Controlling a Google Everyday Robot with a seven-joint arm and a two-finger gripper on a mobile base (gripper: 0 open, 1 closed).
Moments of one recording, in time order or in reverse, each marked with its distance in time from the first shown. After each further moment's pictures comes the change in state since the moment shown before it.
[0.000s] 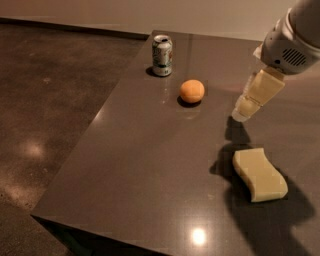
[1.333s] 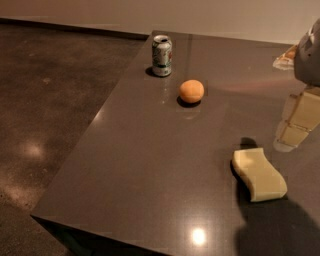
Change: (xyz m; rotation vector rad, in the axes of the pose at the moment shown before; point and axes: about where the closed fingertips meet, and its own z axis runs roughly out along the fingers) arm 0.045 0.049 -0.041 -0.041 0.132 -0.172
